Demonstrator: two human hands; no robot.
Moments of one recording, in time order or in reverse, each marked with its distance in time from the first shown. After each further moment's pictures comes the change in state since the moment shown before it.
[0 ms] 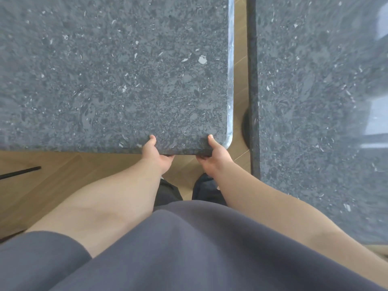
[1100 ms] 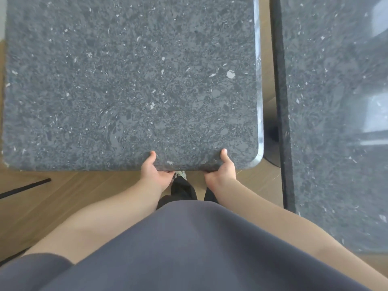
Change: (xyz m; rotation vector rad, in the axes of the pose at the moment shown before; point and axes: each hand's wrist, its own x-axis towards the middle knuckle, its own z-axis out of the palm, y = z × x) left_hand 0.022 0.087 -0.048 -0.073 0.008 -0.069; right_hand -0.002 0.066 0.067 0.331 0.085 0.034
